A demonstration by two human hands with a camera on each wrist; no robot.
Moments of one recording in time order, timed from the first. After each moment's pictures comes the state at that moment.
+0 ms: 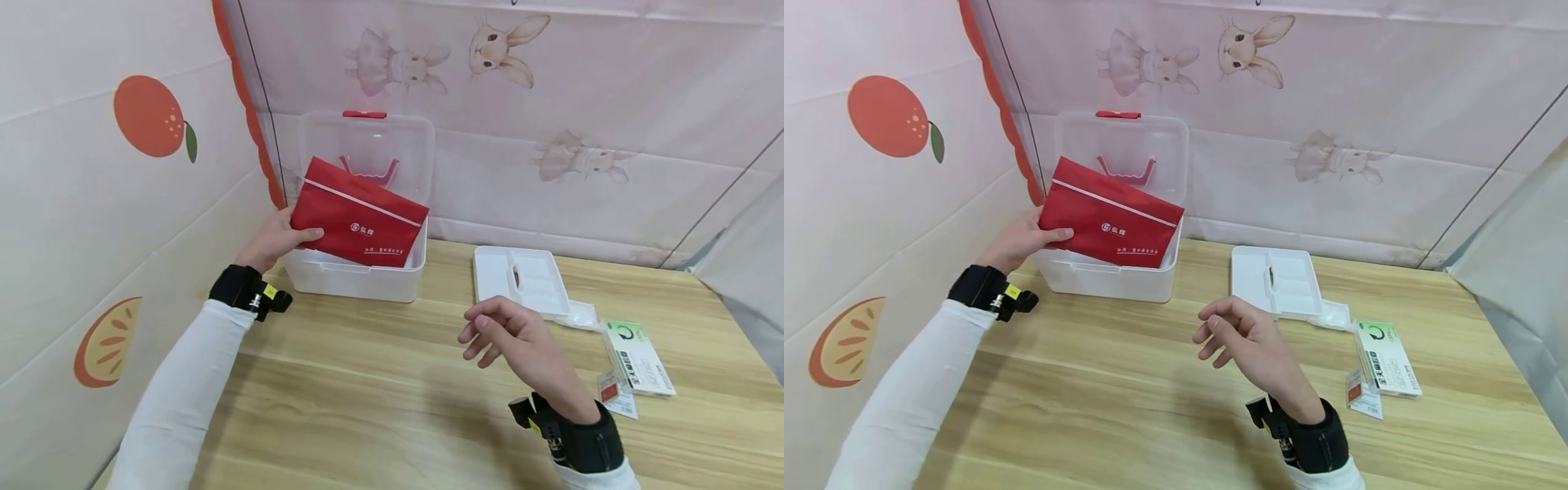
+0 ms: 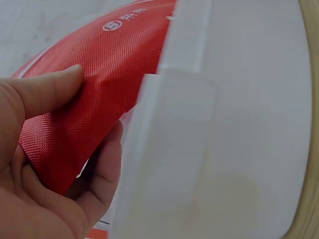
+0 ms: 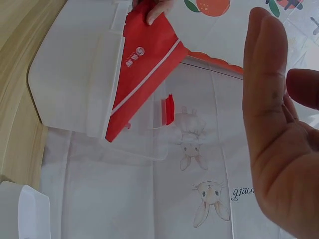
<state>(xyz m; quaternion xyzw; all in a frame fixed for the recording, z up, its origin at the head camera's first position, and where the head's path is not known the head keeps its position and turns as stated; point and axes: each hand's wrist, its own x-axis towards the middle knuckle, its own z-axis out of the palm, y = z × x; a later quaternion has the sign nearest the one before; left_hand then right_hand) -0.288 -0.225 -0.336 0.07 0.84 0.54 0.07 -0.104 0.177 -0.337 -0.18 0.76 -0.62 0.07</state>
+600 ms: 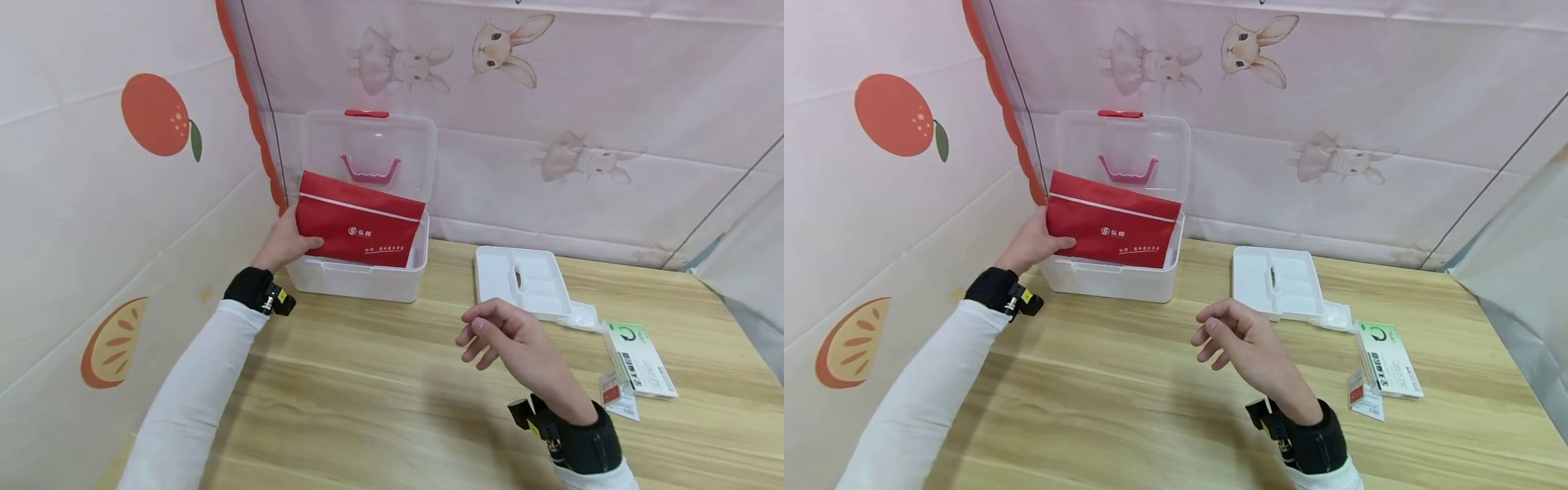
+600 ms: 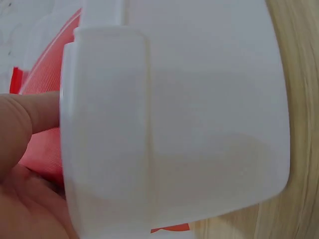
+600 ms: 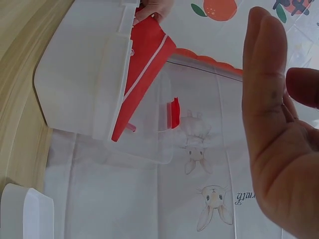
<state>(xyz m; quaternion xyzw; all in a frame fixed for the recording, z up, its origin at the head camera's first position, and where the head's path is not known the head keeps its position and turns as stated) -0.296 -0.215 -0.355 0.04 0.89 0.45 -0.01 -0.106 0.172 -0.340 -0.17 0.77 -0.61 0.09</state>
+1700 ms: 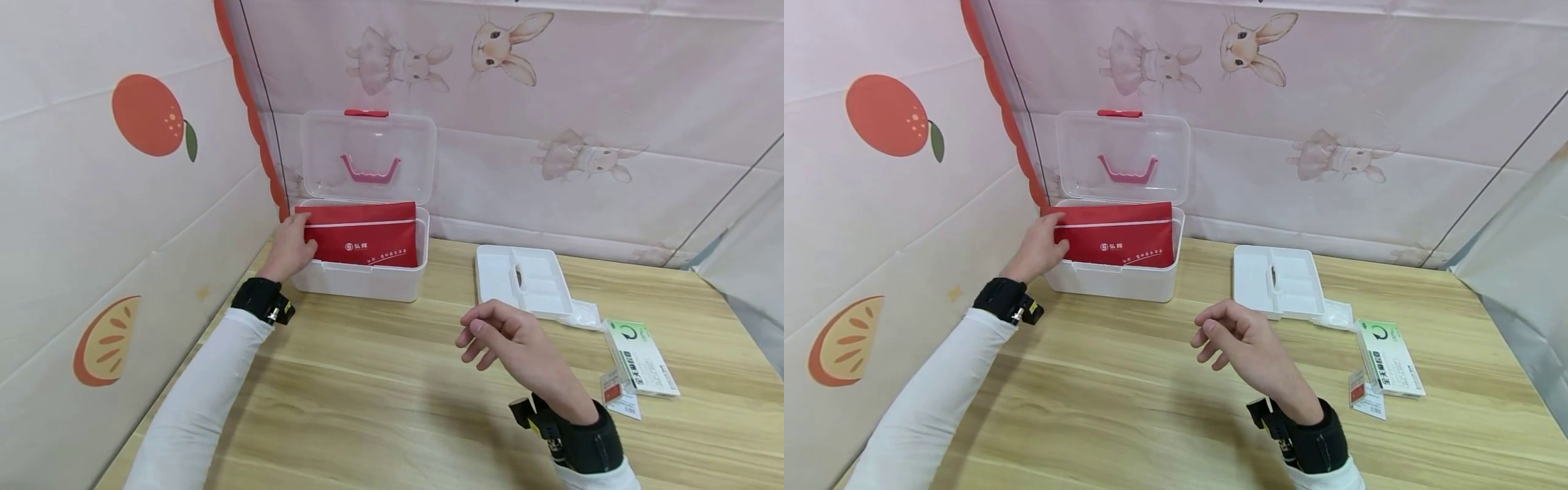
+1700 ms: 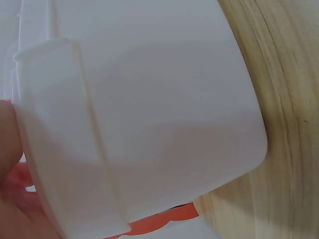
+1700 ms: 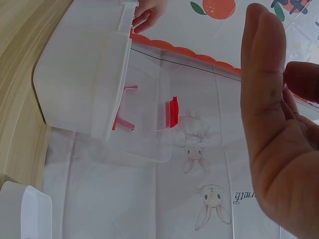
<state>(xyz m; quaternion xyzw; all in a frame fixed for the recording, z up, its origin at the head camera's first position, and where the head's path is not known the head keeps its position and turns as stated) -0.292 -0.204 -0.367 0.04 0.95 0.29 -0.06 -0.105 0.171 -0.340 -0.19 0.77 -0.60 0.08</state>
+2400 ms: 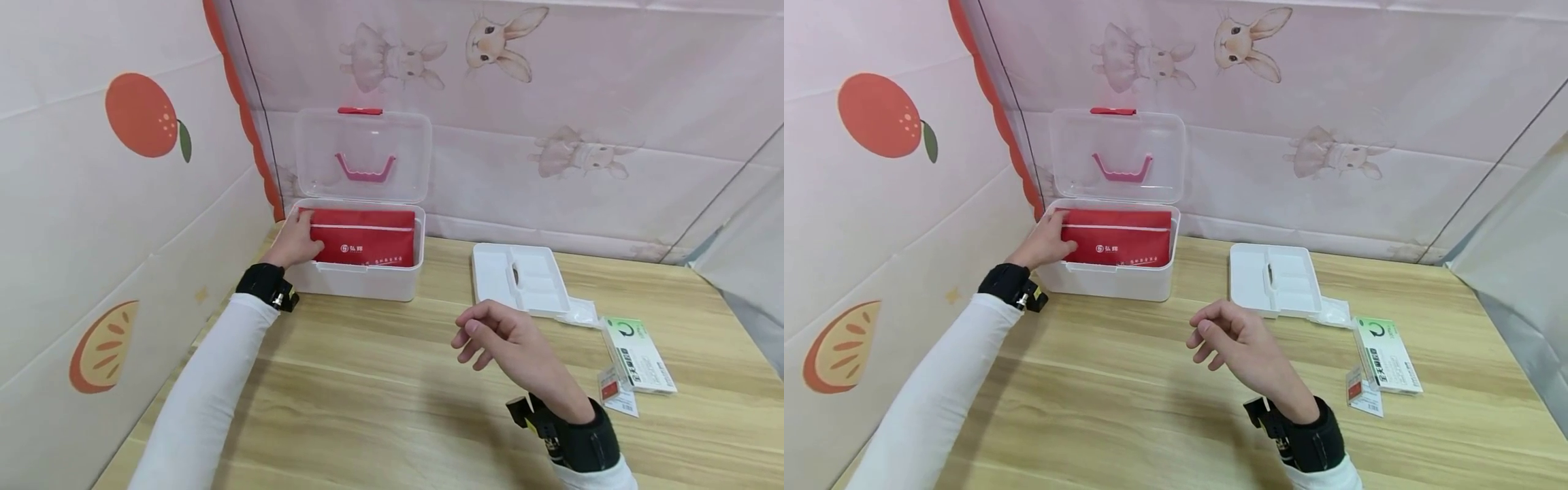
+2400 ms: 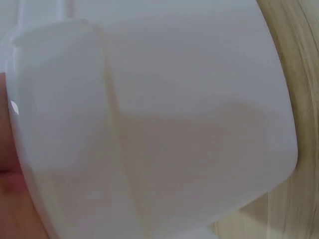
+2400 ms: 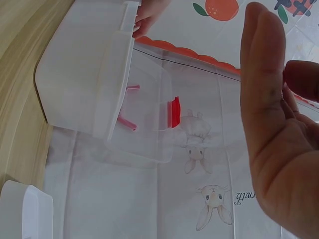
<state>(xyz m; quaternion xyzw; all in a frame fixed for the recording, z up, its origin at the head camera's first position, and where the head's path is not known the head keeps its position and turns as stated) -0.313 -0.193 -0.358 0.04 0.96 0.26 0.04 -0.107 0.172 -0.341 -0.19 0.77 -0.60 0.09</state>
